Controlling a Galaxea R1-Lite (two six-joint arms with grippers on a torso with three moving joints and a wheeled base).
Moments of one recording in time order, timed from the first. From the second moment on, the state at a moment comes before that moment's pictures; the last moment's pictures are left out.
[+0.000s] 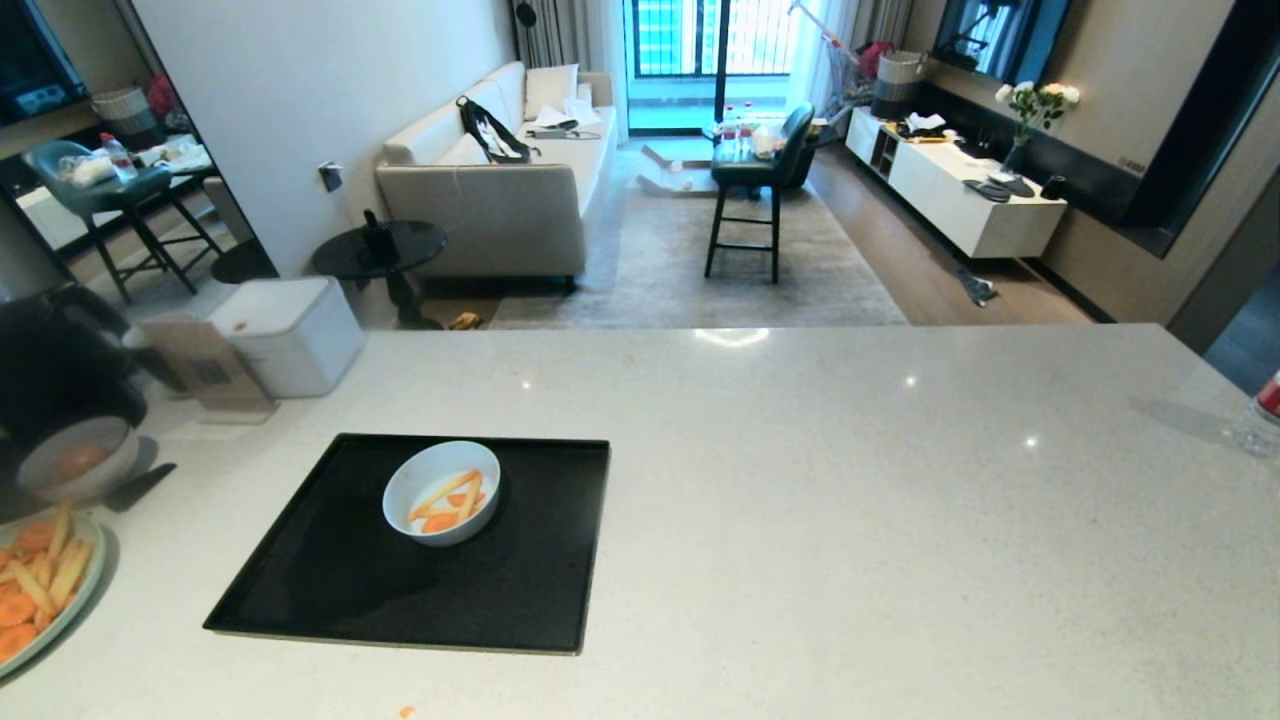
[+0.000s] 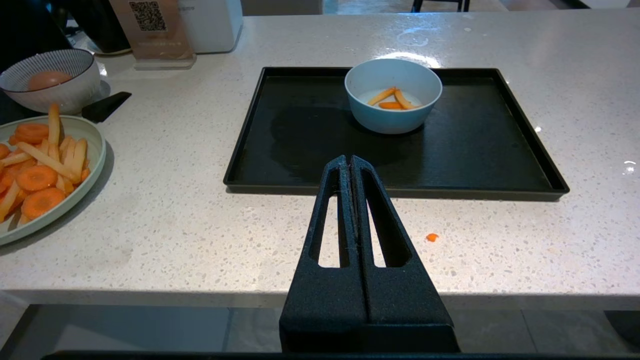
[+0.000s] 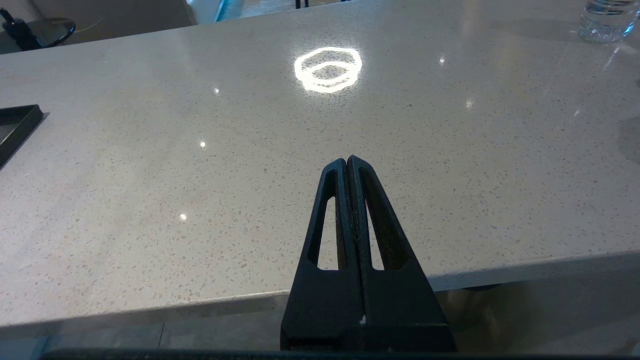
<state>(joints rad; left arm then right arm) 0.00 0.00 0.00 -0.01 0.00 0.01 0.00 0.00 0.00 -0.01 -0.06 0.10</state>
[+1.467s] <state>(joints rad) 0.00 0.00 -0.01 0.02 0.00 0.00 0.00 0.00 0.00 -0.01 -0.06 0.11</state>
